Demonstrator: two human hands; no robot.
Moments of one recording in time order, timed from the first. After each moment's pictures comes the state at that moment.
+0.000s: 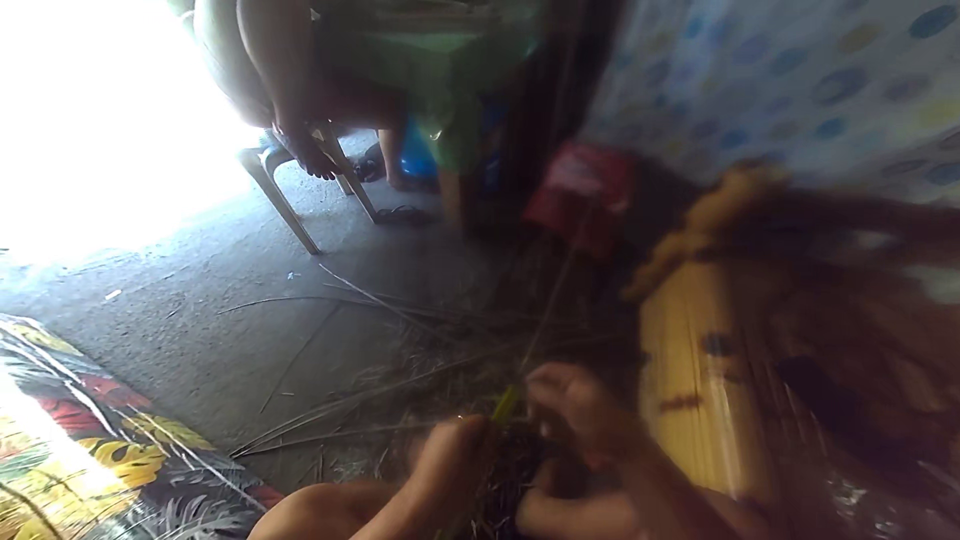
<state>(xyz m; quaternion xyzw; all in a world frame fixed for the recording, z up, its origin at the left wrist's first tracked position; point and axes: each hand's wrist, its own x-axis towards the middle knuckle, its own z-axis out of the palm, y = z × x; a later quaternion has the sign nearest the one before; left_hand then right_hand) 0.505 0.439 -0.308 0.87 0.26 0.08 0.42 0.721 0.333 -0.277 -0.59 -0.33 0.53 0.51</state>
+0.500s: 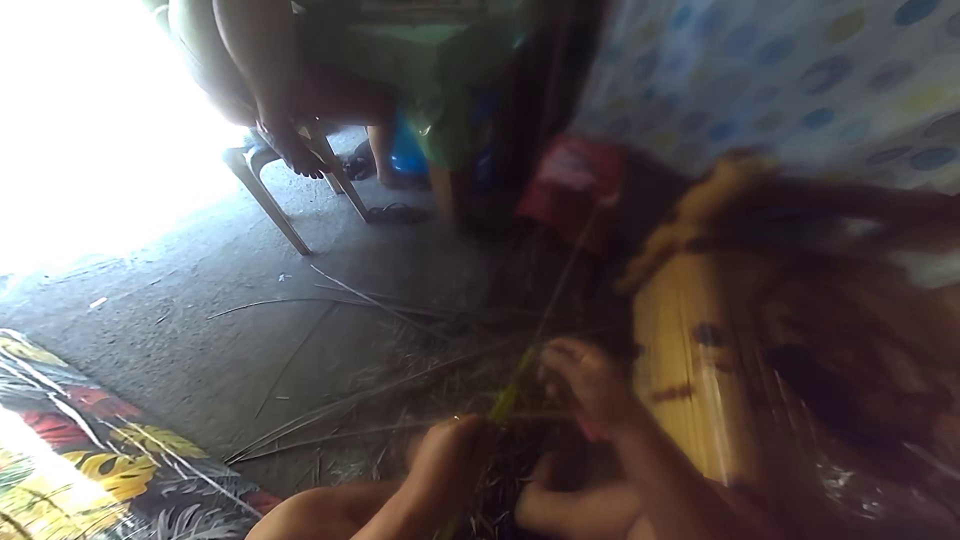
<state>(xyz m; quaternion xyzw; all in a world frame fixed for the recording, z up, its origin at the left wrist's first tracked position) 0.507 0.436 -0.308 0.87 0.25 0.10 0.42 0.743 0.339 -0.282 -0.64 -0.23 0.45 0.58</state>
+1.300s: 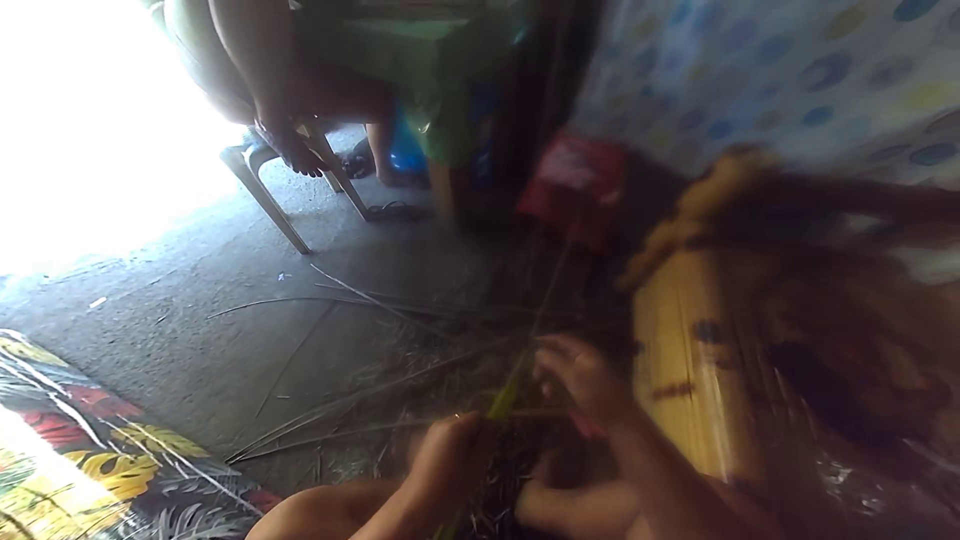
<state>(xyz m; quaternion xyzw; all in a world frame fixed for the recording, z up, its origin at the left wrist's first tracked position) 0.508 0.437 -0.308 0.86 0.24 0.12 0.44 0.739 0.342 -0.284 -0.61 -0.23 0.48 0.58</state>
